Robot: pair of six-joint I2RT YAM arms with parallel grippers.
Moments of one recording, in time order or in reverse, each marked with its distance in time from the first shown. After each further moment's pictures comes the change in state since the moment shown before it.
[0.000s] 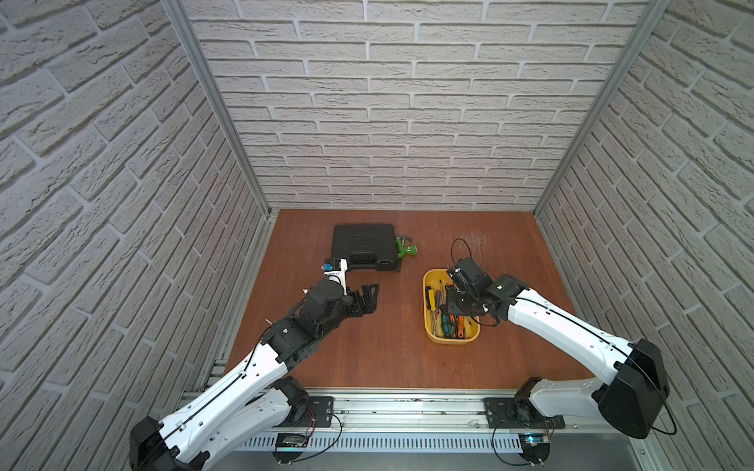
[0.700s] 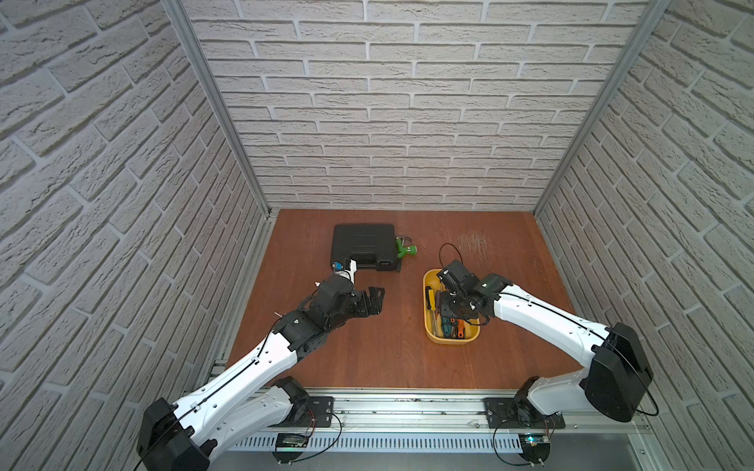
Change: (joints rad) left arm 0.002 0.105 0.022 -0.013 0.064 0.008; right arm 0.019 0.105 0.000 0.016 -0.021 0.046
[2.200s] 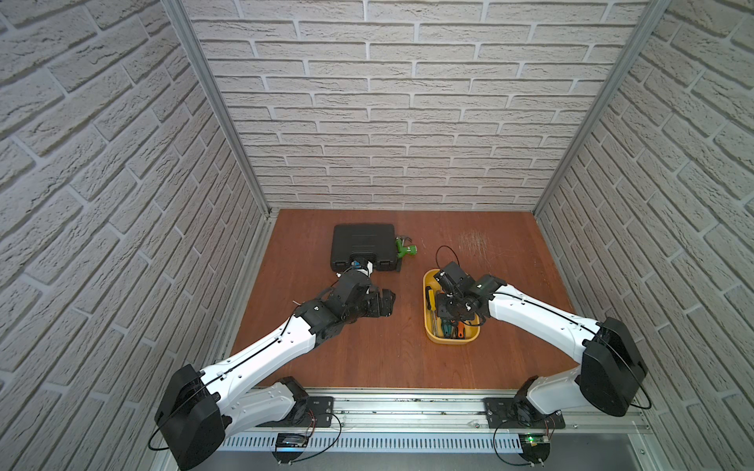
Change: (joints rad) left arm -0.045 0.179 0.063 -0.008 0.039 0.026; right arm 0.003 0.027 -0.021 0.046 -0.016 0.015
